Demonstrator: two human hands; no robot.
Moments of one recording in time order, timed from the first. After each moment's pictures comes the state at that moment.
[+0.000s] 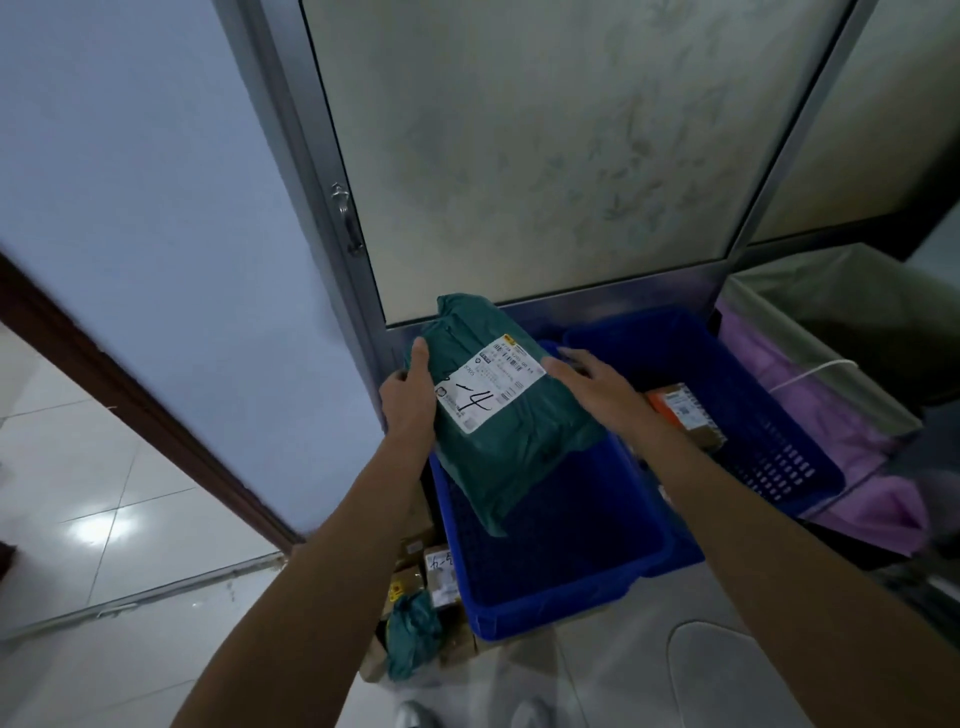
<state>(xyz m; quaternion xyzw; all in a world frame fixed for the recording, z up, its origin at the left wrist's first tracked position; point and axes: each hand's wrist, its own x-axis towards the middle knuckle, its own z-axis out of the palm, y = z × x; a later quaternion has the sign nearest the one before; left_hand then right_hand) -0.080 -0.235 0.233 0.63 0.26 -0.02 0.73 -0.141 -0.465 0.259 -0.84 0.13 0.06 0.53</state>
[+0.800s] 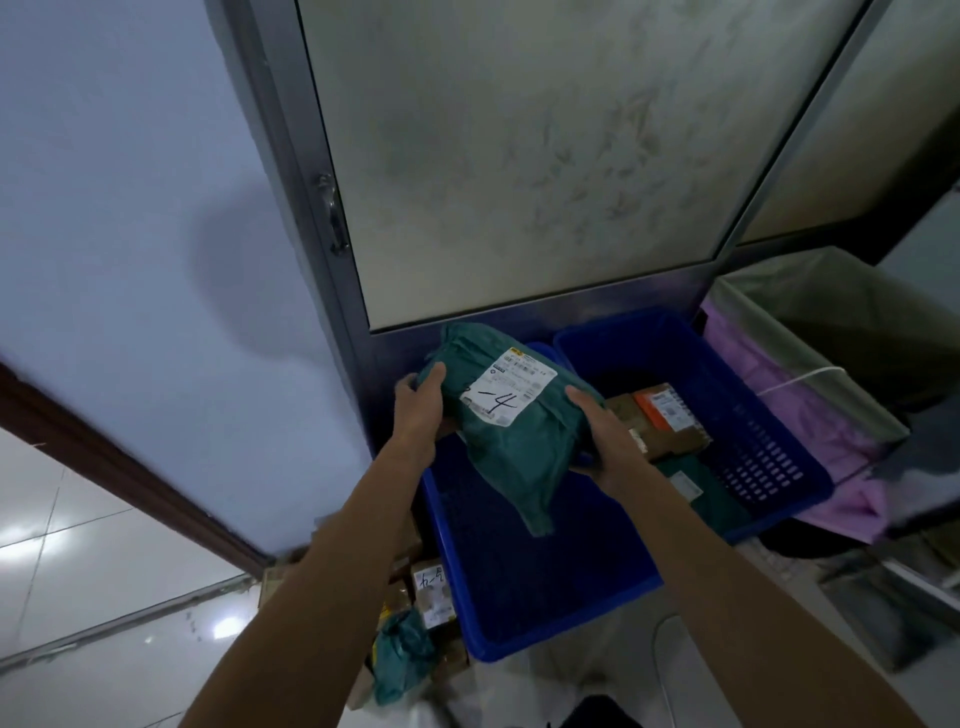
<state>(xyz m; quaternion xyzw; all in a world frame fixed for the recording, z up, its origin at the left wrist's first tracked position) 0.000 -0.214 0.185 0.61 0.21 -0.18 0.75 -0.098 -0.429 0.189 -0.57 0.34 0.05 0.75</state>
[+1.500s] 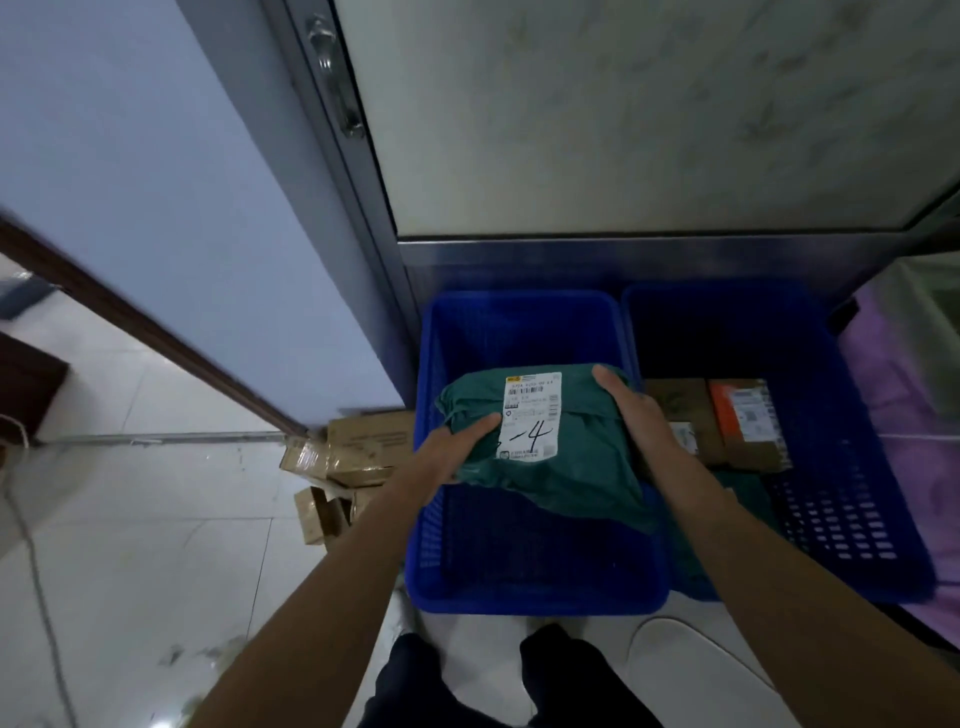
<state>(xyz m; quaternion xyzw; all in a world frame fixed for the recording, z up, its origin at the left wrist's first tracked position) -0.054 -0.300 0.074 0.69 0.31 -0.32 0.58 -0.017 -0.555 0.110 -0.65 0.28 0.22 0.67</state>
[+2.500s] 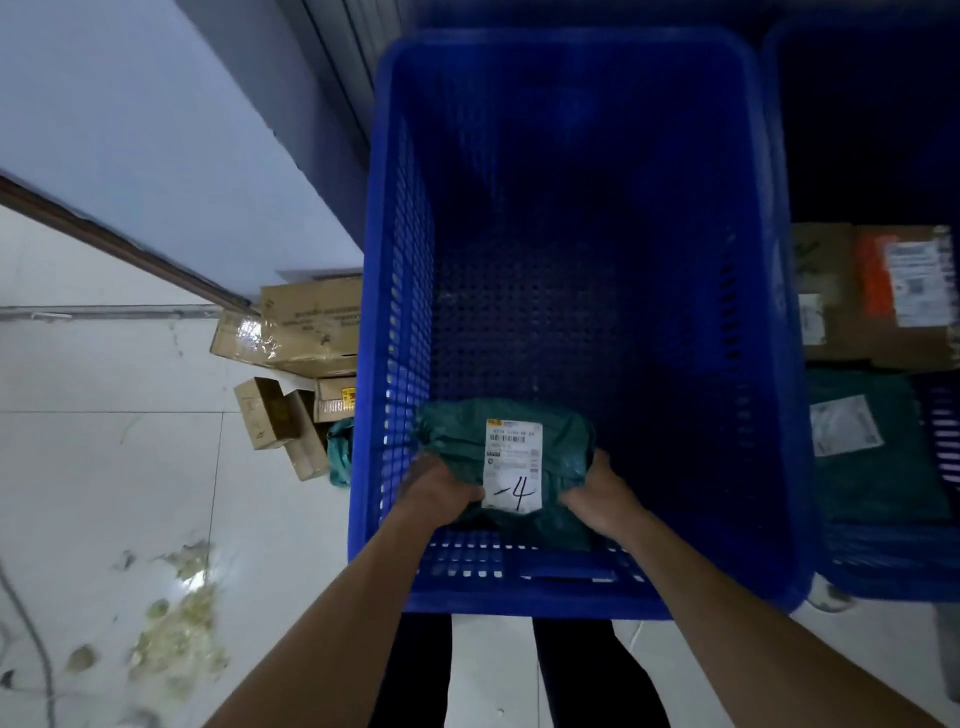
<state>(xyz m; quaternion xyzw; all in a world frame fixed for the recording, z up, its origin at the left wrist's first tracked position) -0.138 -0.294 -0.246 0.77 0.31 -0.46 0.32 -0.125 -0.520 -0.228 -0.77 0.23 0.49 0.35</state>
